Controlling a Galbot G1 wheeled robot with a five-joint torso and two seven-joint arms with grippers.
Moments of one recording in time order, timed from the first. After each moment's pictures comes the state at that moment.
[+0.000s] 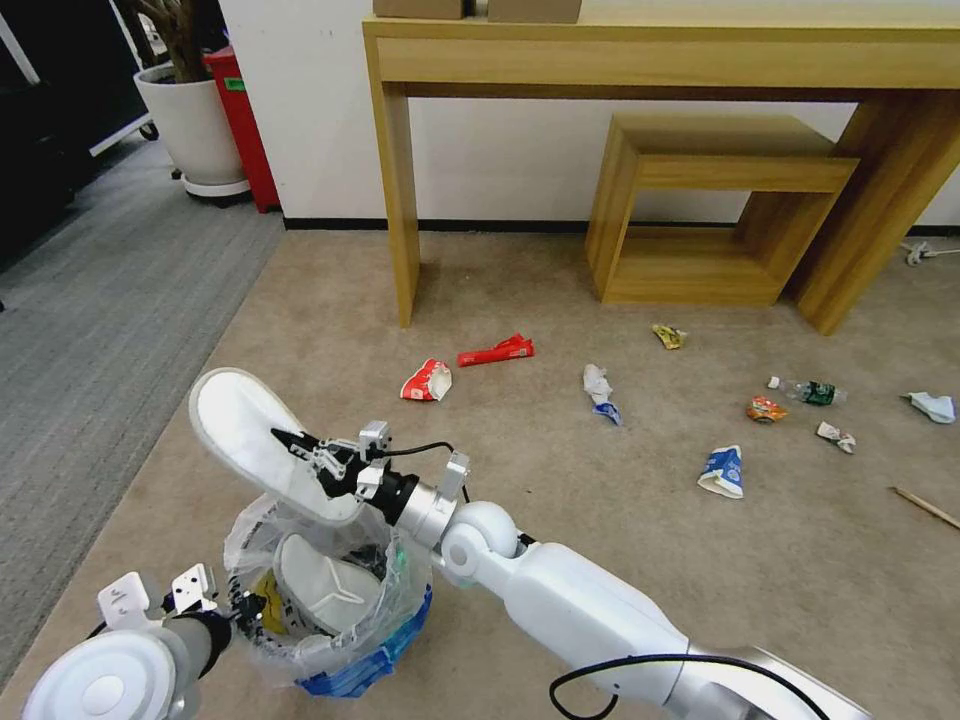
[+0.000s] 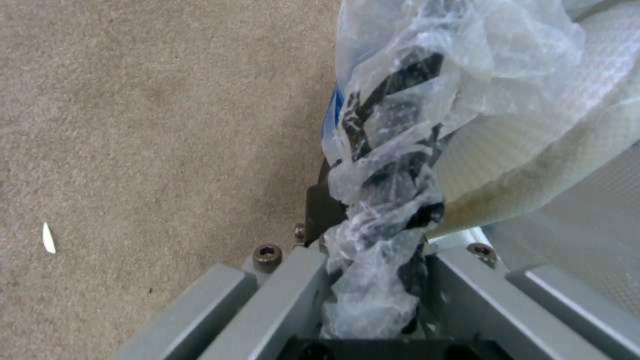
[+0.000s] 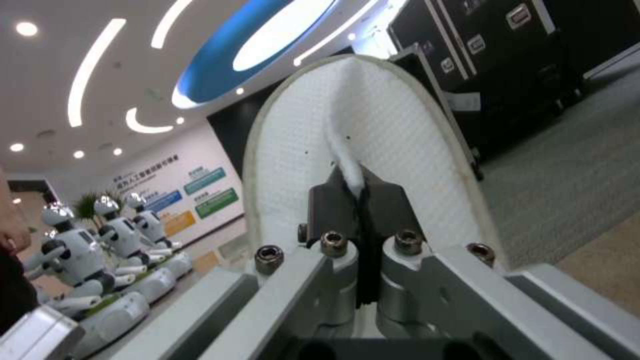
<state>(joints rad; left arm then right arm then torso) 1.66 -1.07 -0.74 -2.24 -1.53 0.68 -0.91 -0.61 1.39 -0.51 1.41 1.03 0.21 -0.46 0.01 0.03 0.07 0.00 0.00</state>
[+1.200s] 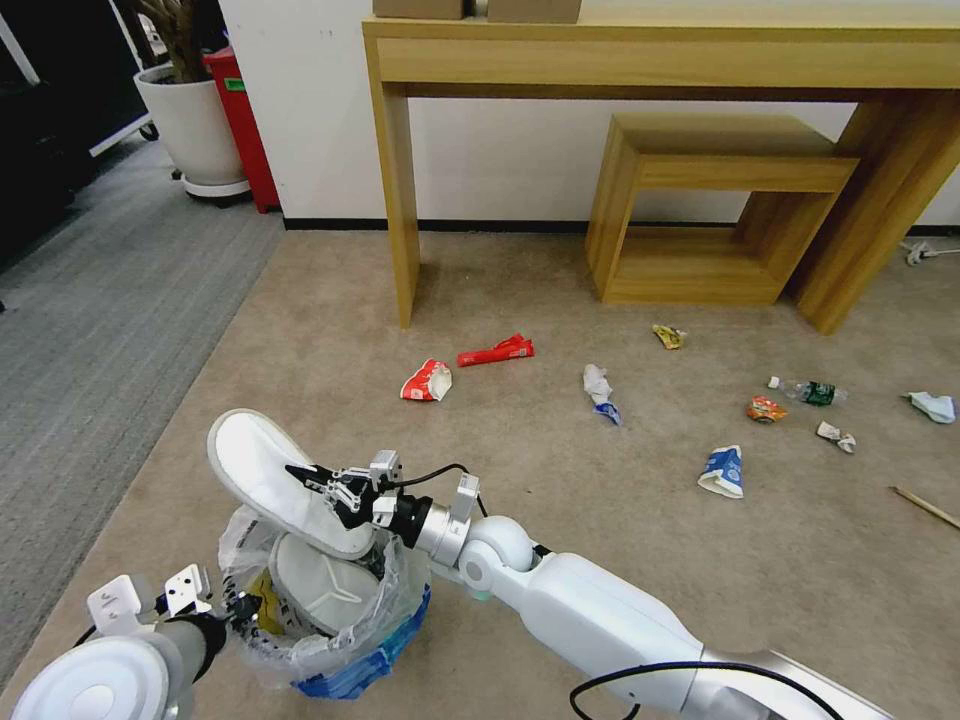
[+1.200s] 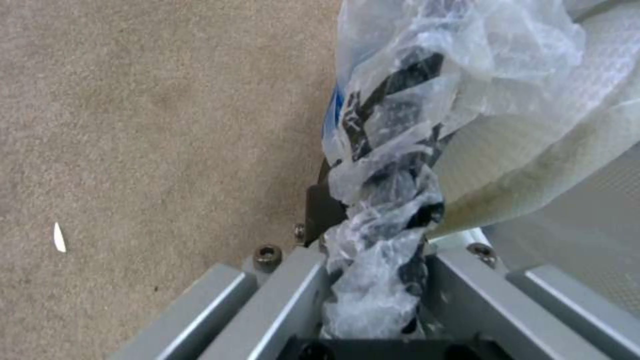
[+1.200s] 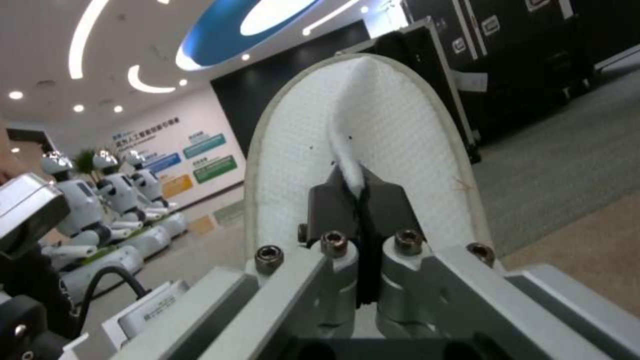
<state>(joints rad) 1.69 -1.07 -0.77 -2.28 -1.53 0.68 -0.92 -0.63 1.34 -0.54 1.38 0.97 0.25 -0.52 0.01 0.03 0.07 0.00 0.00</state>
